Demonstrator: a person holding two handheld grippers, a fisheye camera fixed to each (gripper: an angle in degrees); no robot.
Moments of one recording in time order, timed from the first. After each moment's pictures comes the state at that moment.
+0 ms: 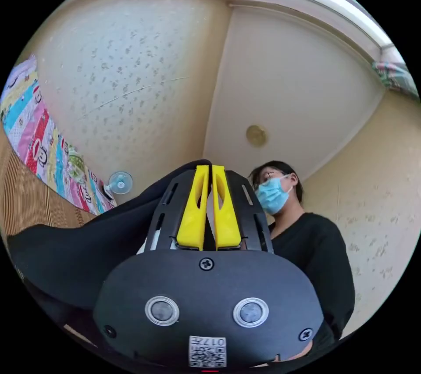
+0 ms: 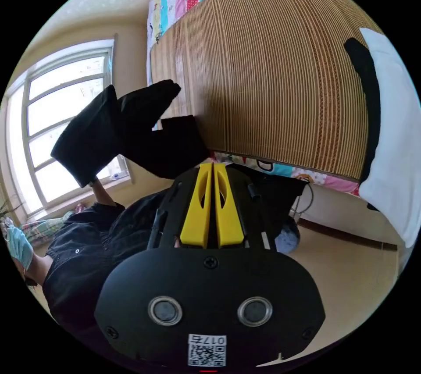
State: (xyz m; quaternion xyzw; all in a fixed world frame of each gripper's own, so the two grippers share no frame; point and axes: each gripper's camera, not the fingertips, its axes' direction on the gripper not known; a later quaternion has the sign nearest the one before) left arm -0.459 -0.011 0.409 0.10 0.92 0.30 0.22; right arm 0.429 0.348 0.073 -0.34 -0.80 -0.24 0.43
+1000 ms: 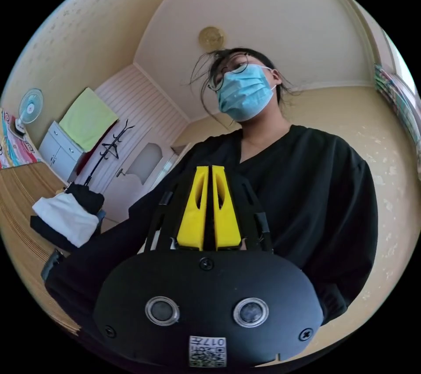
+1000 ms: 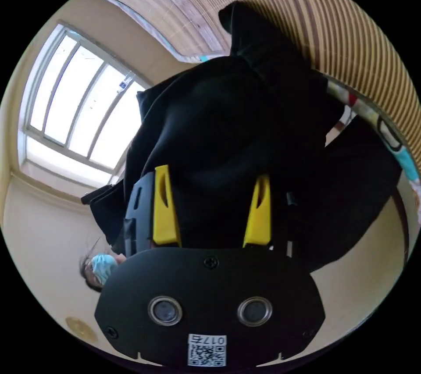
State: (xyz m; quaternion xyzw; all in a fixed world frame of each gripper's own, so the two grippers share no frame) left arm -0.346 0.190 0.505 -0.08 0.81 0.58 -0.02; right arm 0.213 0.431 -0.054 -0.59 -0.69 -0.42 0.09
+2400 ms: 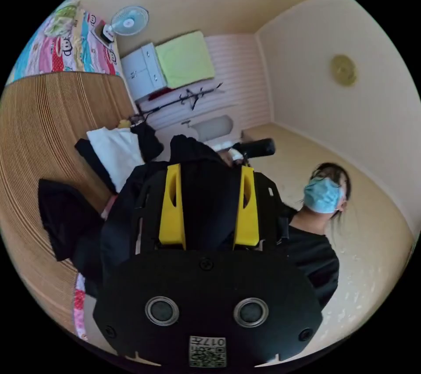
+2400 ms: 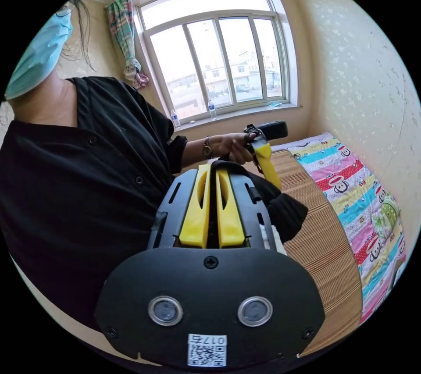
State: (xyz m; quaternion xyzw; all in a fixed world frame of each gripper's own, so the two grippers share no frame) left arm -0.005 0.103 0.423 -0.25 0.69 0.61 0.30; right arm 0.739 0.291 -0.189 0.33 -0.83 -0.38 0.25
